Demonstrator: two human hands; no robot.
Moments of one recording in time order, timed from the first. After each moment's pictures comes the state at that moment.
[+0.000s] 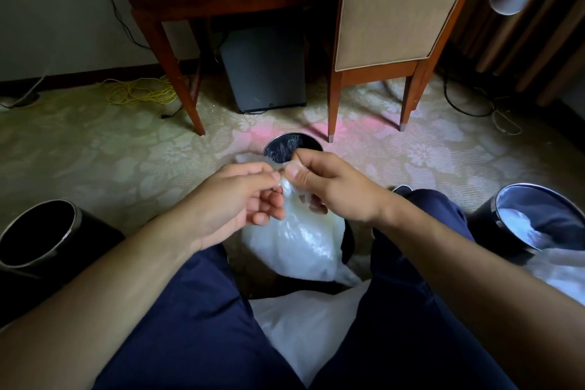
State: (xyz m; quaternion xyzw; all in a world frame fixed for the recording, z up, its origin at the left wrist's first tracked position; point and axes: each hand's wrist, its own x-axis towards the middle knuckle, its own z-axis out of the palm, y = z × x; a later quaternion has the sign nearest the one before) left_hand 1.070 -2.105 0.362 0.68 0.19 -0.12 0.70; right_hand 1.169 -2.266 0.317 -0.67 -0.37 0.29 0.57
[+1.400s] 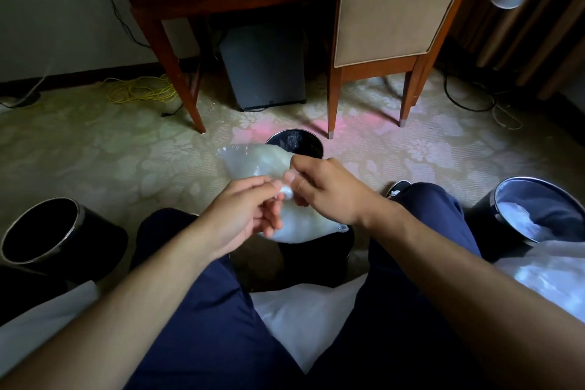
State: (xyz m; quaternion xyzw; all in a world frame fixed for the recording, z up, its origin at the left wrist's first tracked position) left_hand 1.065 -2.111 0.319 0.65 0.20 -0.10 0.73; right_hand 1.169 -2.266 0.293 -0.80 -0.44 0.10 0.39
